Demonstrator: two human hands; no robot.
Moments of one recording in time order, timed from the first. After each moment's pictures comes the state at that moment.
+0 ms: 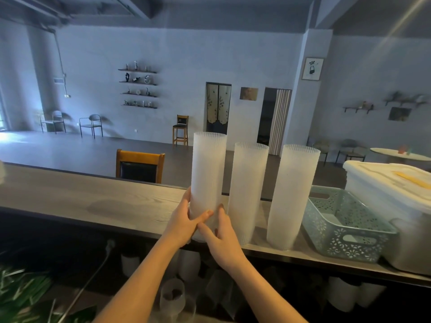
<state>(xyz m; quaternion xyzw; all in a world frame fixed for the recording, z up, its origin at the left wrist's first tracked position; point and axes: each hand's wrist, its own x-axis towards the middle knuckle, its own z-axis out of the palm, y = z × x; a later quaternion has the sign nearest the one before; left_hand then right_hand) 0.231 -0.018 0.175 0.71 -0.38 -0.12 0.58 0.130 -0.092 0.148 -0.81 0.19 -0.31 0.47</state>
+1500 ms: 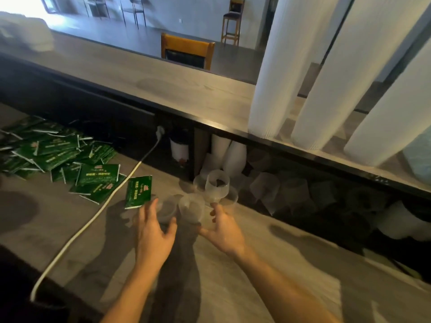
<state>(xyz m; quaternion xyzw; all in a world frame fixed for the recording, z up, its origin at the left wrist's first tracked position) 0.182 0.166 -0.070 0.90 -0.11 0.06 0.41 0.115 0.000 -0.042 -0.89 0.22 0.04 0.40</state>
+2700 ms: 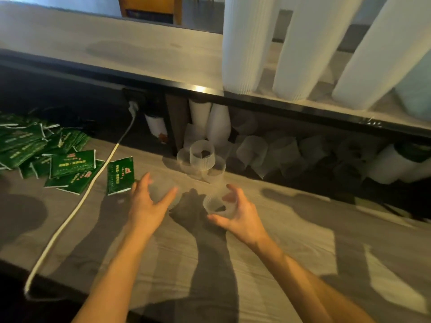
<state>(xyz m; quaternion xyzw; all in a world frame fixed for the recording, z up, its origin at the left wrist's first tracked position) 0.205 0.153 -0.075 0.89 -0.12 -0.08 0.42 0.049 -0.031 -0.086 -0.83 0.27 -0.06 0.49</state>
